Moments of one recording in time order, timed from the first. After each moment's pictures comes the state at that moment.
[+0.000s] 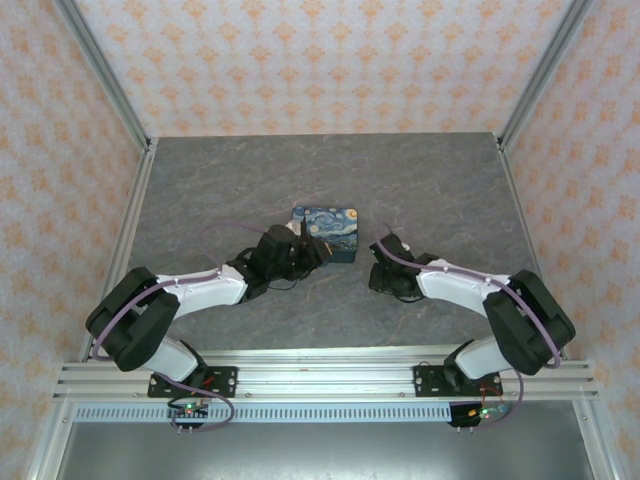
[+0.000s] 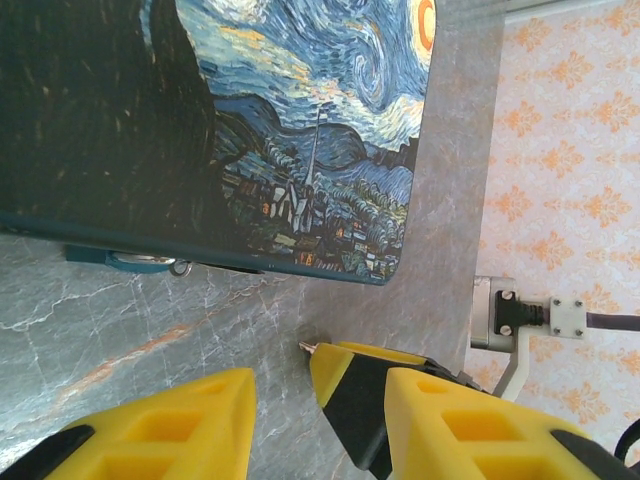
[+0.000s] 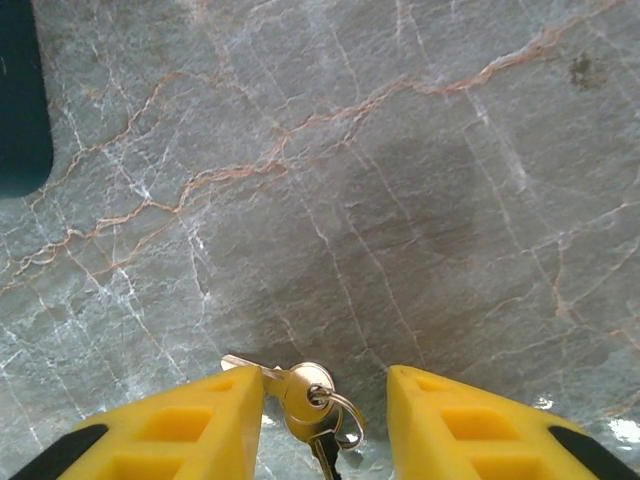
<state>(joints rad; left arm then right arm) -0.66 1.49 0.66 0.26 0.21 -1.24 0.62 1.44 0.66 -0.39 0.09 0.76</state>
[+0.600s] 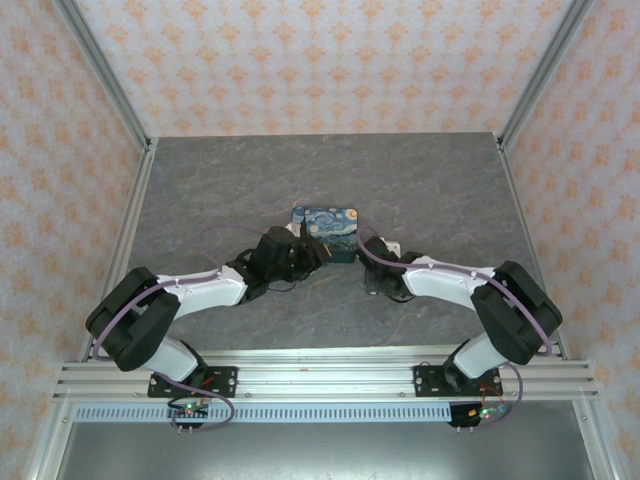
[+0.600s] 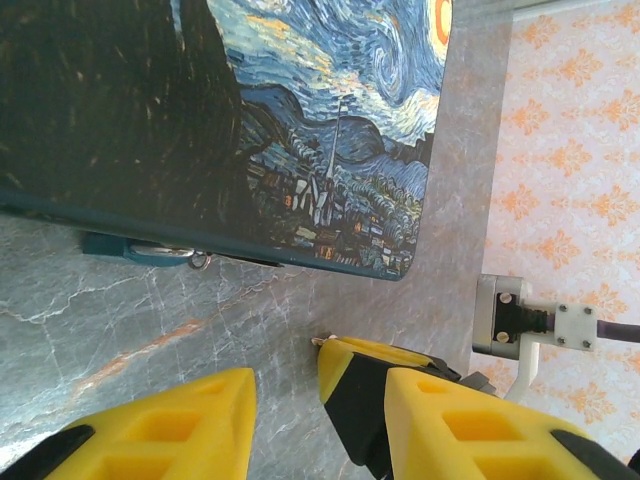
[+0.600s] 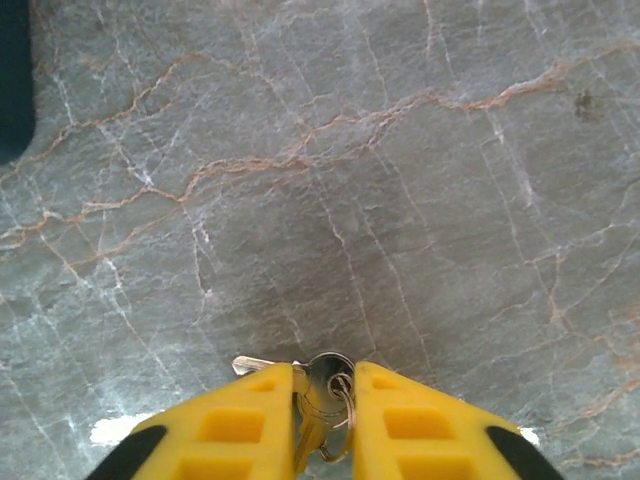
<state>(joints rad) -0.66 1.49 0.64 0.26 0.21 -1.24 0.71 1.51 0.72 -0.46 0.23 0.73</state>
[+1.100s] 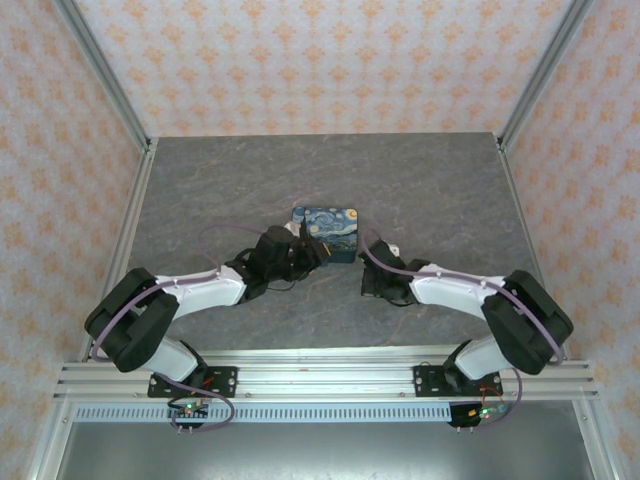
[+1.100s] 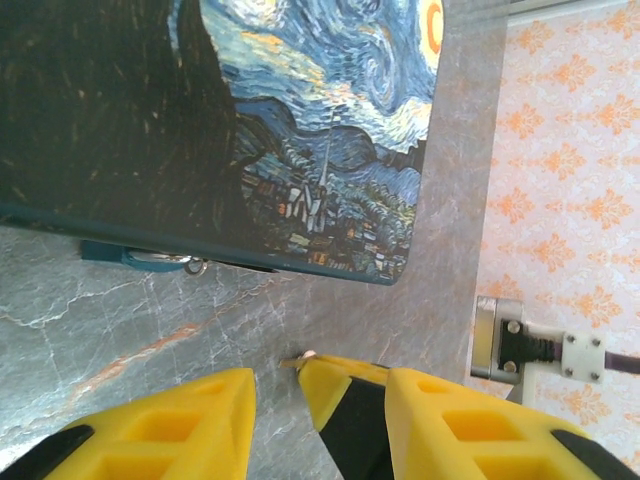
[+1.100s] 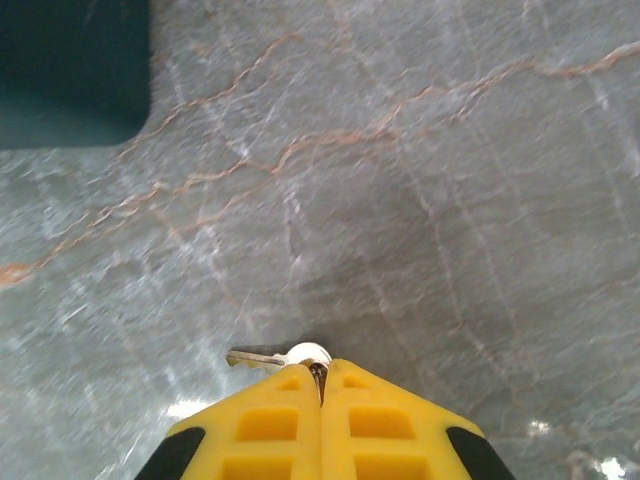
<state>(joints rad) -0.65 1.47 0.64 0.26 0.21 -1.24 0.71 1.41 0.63 -0.34 0.12 0.76</state>
